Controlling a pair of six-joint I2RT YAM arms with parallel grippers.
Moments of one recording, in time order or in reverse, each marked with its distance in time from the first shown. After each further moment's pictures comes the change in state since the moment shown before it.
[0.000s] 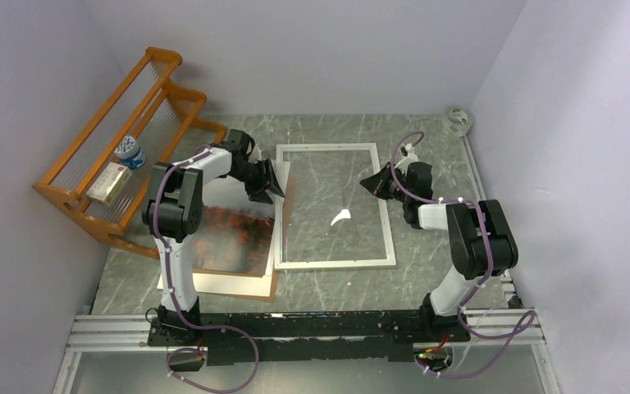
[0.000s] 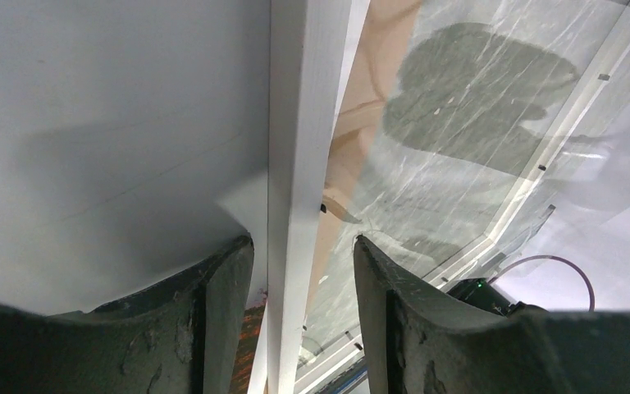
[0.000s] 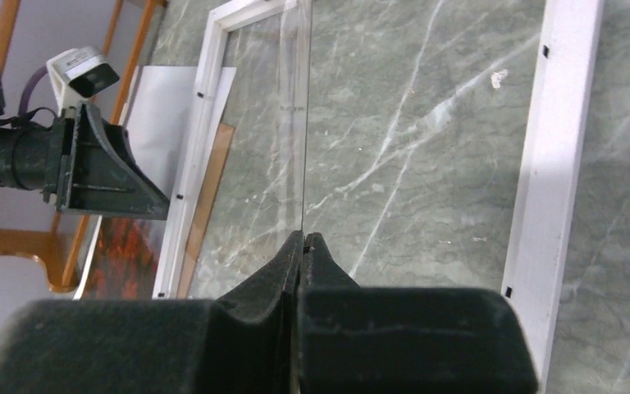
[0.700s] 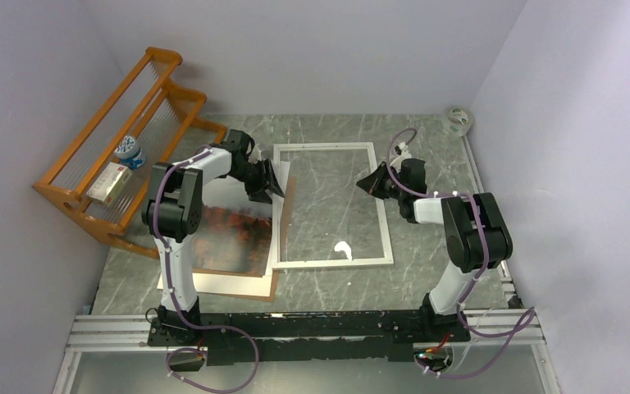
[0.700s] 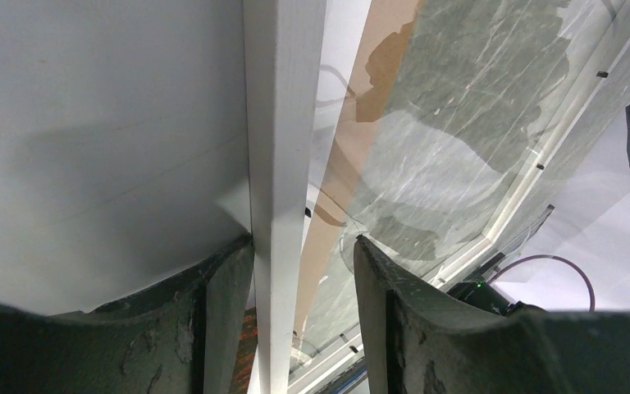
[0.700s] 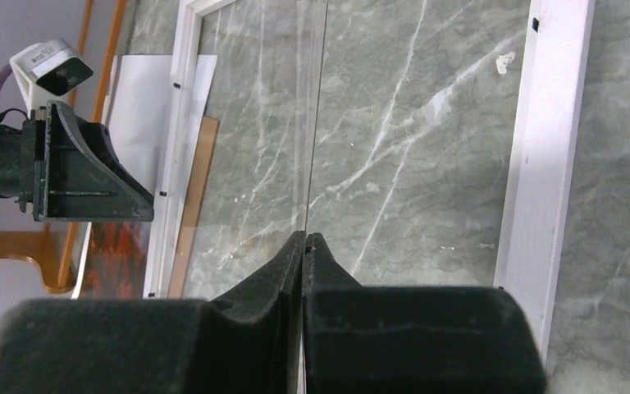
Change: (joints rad) left arm 0.001 0.000 -0.002 0.003 0.002 -0.001; right arm 0.032 0.058 0.065 -0.096 0.039 0.010
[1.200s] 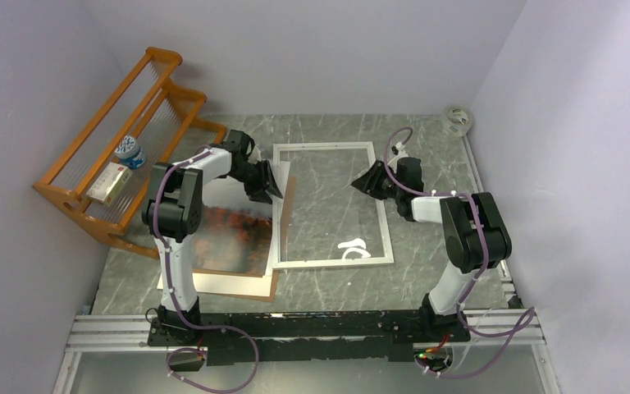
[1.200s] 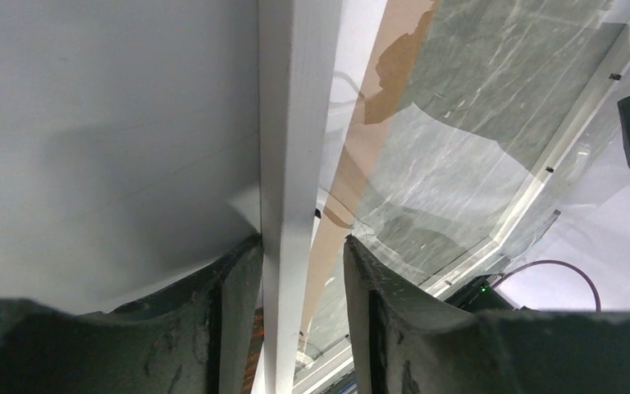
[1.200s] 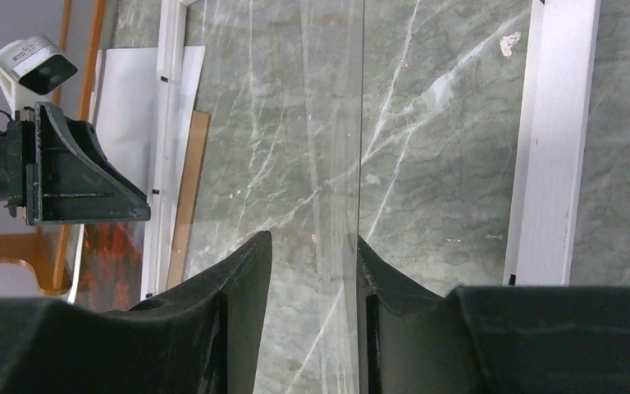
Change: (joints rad) left arm 0.000 0.000 0.000 -0.003 -0.013 0.000; right arm 0.023 0.002 0.032 -0.072 0.027 0.003
